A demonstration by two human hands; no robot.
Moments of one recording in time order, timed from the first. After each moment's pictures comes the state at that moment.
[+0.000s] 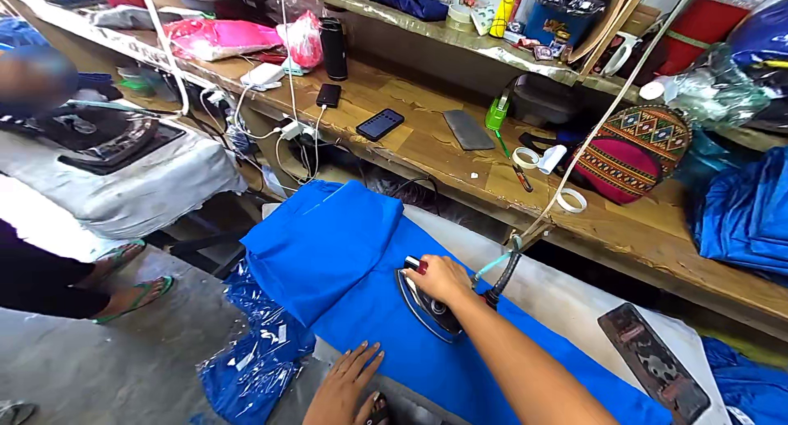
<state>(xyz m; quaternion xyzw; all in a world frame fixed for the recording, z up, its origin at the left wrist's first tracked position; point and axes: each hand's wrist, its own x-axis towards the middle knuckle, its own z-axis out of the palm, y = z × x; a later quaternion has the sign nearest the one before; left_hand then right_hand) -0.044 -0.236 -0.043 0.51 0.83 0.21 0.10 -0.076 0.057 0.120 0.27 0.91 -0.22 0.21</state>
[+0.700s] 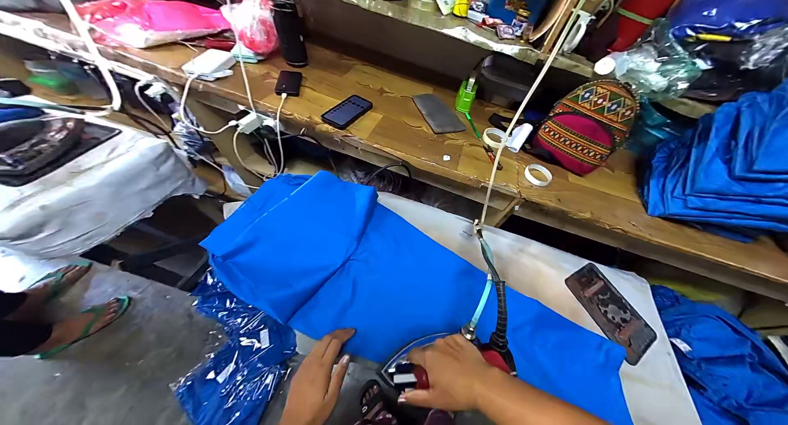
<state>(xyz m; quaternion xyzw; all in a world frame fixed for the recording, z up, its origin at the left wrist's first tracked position) -0.059 -0.236 -0.046 0.44 0.82 0.36 0.05 0.074 0.003 0.117 0.04 0.91 -0.21 0.36</state>
